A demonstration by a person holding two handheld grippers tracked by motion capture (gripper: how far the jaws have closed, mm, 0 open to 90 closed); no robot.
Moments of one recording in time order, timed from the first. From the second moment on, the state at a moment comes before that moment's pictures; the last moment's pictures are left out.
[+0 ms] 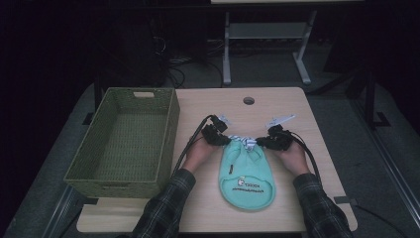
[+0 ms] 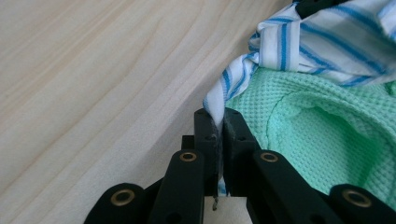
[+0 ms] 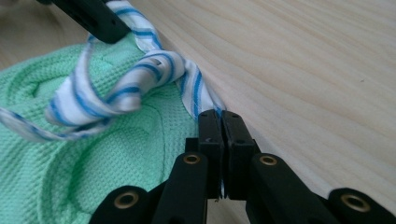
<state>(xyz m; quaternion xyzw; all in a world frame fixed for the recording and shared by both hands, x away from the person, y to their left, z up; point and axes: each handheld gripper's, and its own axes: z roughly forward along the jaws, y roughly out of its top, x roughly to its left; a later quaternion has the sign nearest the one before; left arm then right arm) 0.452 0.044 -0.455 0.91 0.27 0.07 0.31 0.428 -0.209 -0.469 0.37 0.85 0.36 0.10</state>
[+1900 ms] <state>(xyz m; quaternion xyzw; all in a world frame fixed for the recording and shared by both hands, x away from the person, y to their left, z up) 0.362 0.053 -0.401 0.89 0.20 0.14 0.39 0.356 -0.219 -0.428 0.31 0.83 0.43 0.18</state>
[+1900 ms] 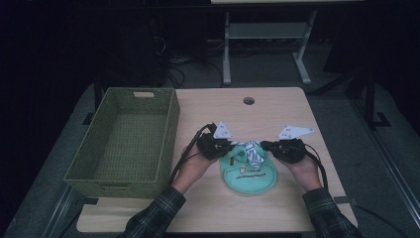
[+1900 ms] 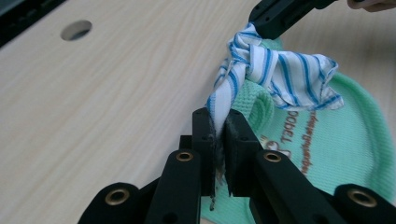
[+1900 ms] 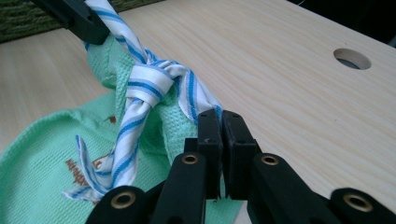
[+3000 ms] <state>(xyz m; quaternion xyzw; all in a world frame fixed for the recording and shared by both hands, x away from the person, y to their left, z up) 0.331 0.064 -0.421 0.90 0.19 0.06 0.39 0.306 -0.229 -0.440 0.29 0.85 0.43 0.13</state>
